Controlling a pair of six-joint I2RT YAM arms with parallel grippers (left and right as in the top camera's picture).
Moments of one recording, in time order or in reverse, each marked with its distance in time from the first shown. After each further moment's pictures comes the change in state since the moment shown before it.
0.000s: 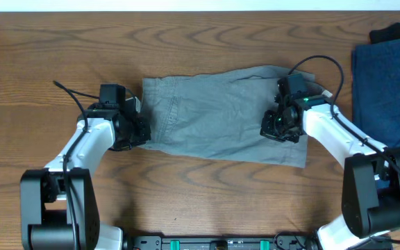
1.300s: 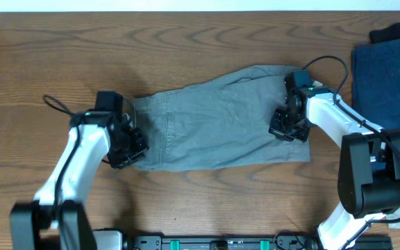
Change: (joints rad) left arm -0.003 -0.161 0.015 -0.341 0.006 -0.228; right arm -0.079 0.111 0.091 -0.126 0.071 0.019
